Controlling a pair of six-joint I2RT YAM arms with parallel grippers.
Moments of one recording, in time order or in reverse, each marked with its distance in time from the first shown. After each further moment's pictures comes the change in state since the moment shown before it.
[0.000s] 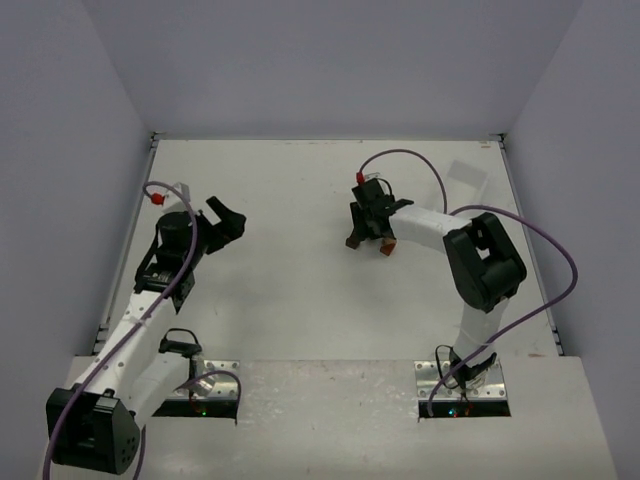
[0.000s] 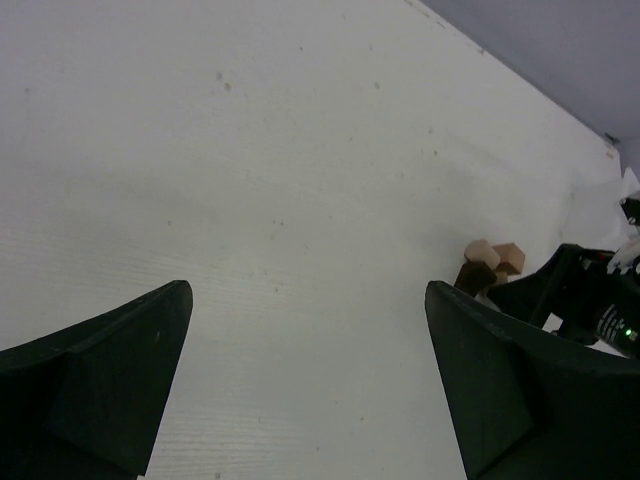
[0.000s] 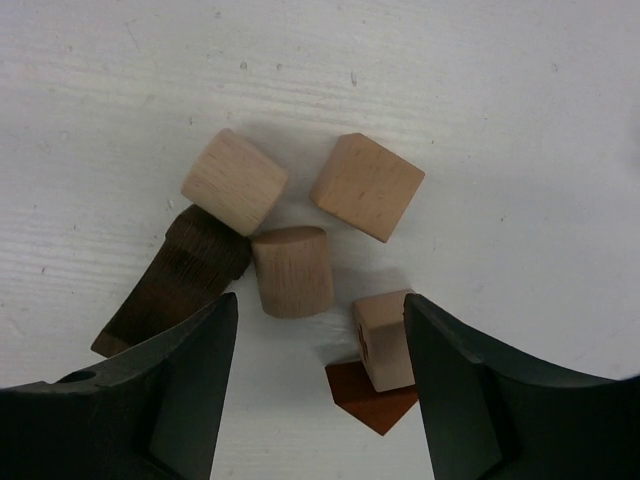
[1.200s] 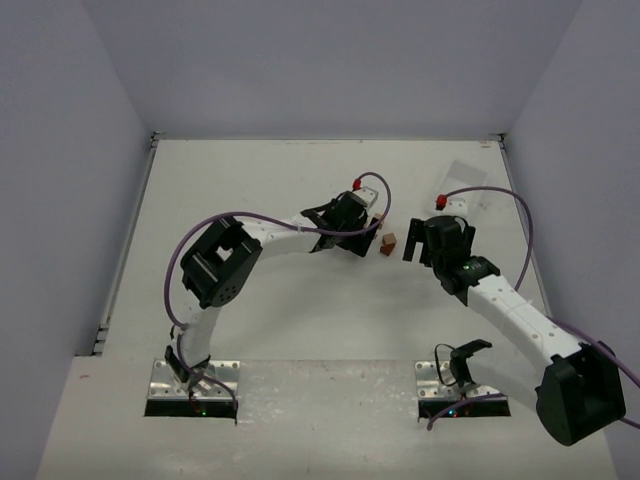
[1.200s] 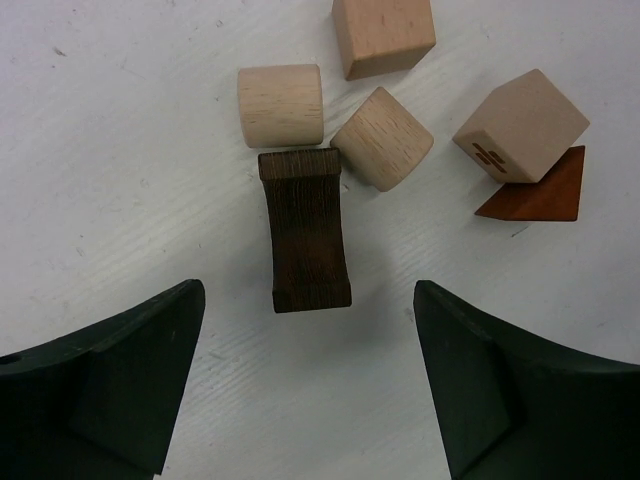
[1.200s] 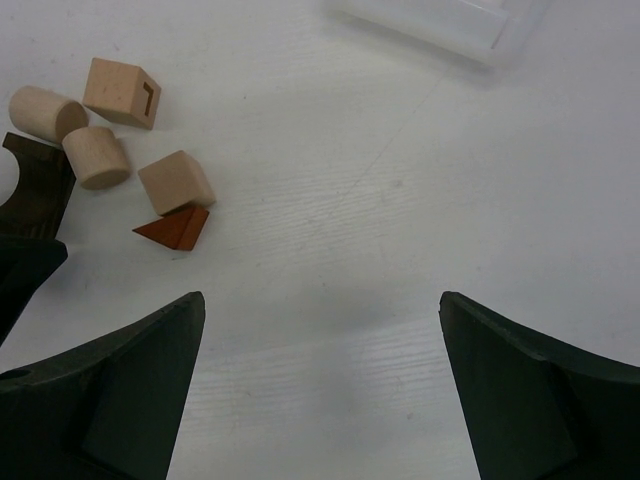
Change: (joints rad) left arm -0.693 1.222 0.843 -0.051 -0.158 0.396; right arm -0.141 -0.849 -0.572 0.005 0.075 0.125
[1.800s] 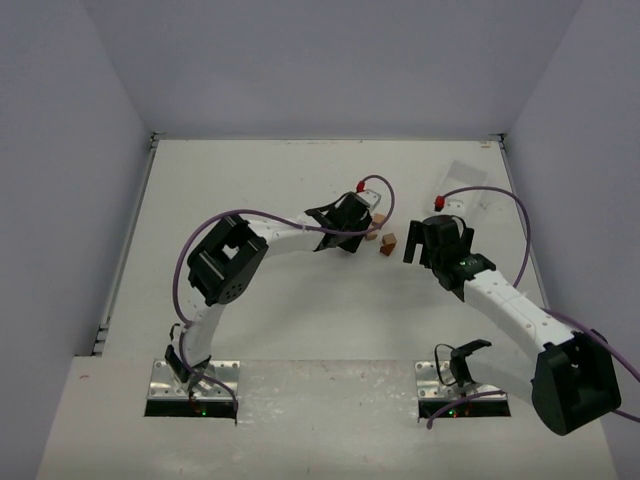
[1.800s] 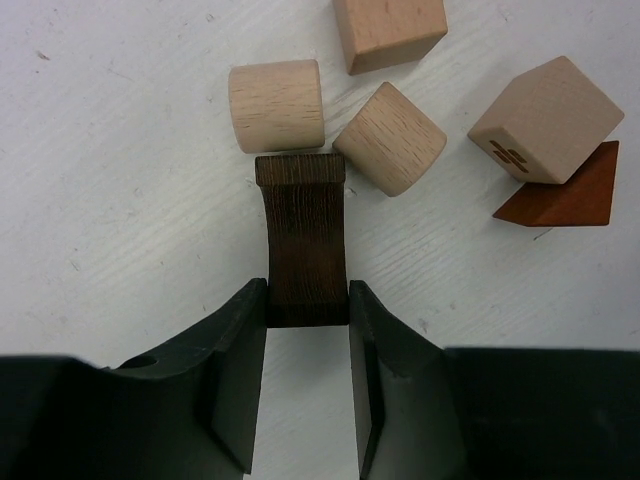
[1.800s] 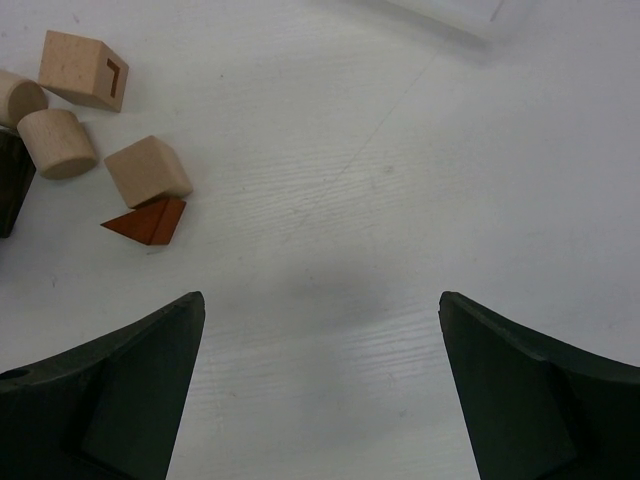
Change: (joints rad) left arm 0.000 0.051 0.048 -0.040 0.000 0.044; right arm -0.019 0.064 0.000 0.002 -0.003 -0.001
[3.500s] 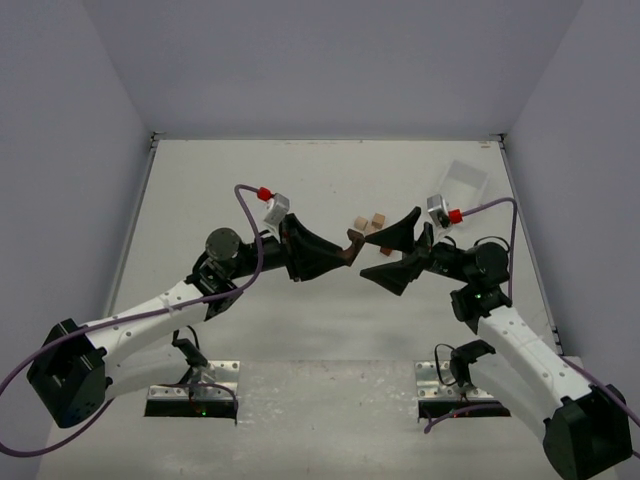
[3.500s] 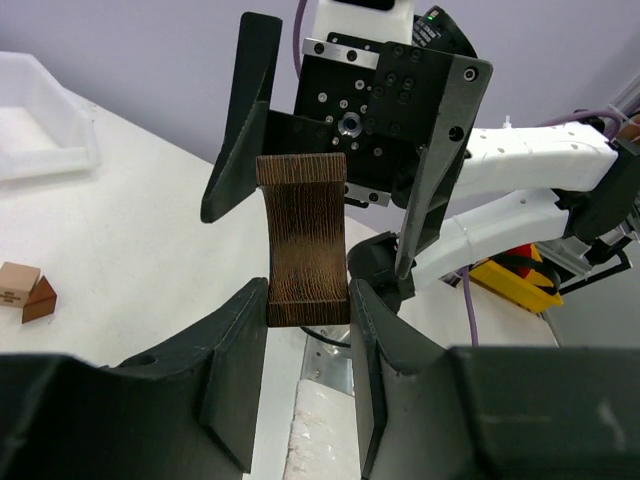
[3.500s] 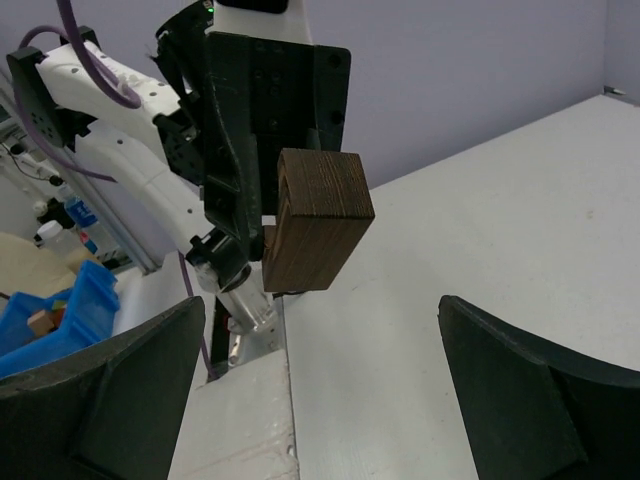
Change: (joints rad) left arm 0.079 -1.053 -0.873 0.905 0.748 -0.438; right arm -0.007 -0.279 -0.193 1.052 -1.362 0.273
